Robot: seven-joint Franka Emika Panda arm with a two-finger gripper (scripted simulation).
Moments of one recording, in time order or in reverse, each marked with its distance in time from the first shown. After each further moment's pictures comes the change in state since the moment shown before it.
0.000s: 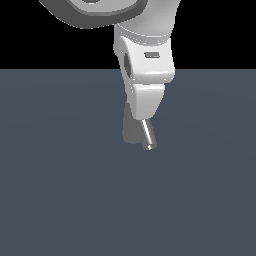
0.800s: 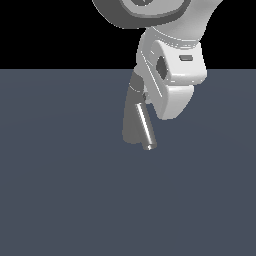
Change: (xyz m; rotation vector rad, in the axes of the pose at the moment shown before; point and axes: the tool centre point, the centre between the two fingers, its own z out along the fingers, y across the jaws) arm 0.048 0.005 0.001 -0.002 -0.018 -0.022
